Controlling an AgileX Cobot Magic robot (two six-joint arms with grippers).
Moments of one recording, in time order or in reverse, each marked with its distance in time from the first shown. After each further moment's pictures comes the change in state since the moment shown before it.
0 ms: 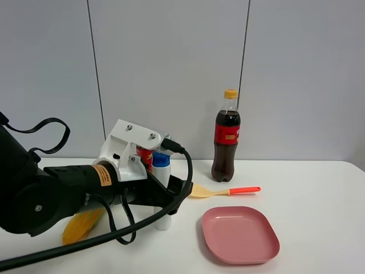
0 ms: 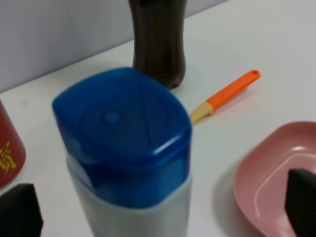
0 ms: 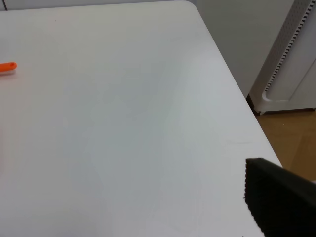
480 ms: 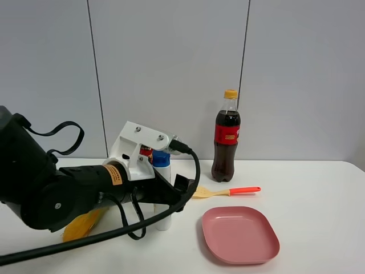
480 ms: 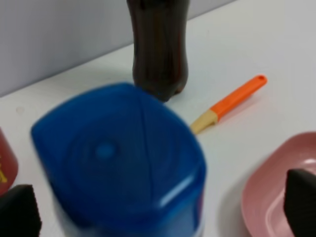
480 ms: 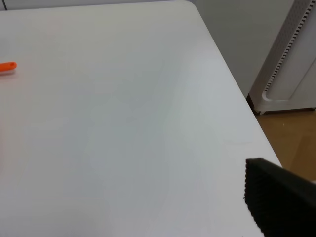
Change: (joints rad) left arm 0.005 0.069 -0.075 -0.001 -0.002 0.000; right arm 0.000 0.000 0.000 0.000 0.000 0.000
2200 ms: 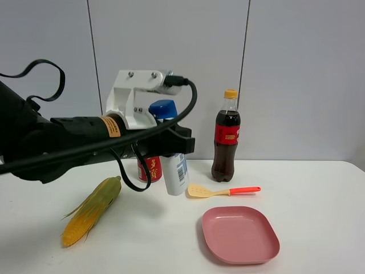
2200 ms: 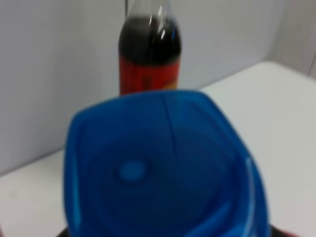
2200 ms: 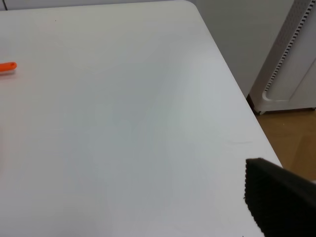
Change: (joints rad) left arm 0.009 -0.208 -0.042 0.126 0.081 -0.159; right arm 0.000 0.000 0.000 0.000 0.000 0.000
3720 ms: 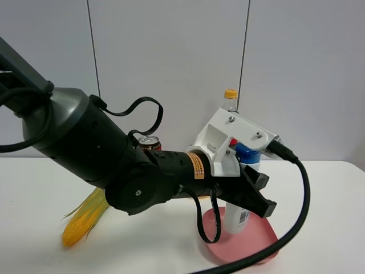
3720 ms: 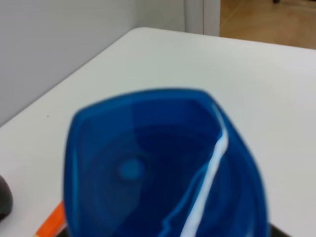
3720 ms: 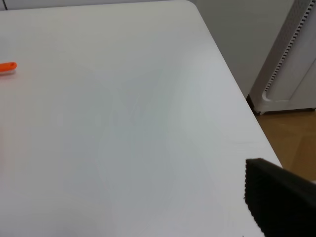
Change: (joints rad) left arm -0.201 0.284 -0.266 0.109 0.106 0.123; right arm 0.000 0.000 0.000 0.000 0.000 0.000
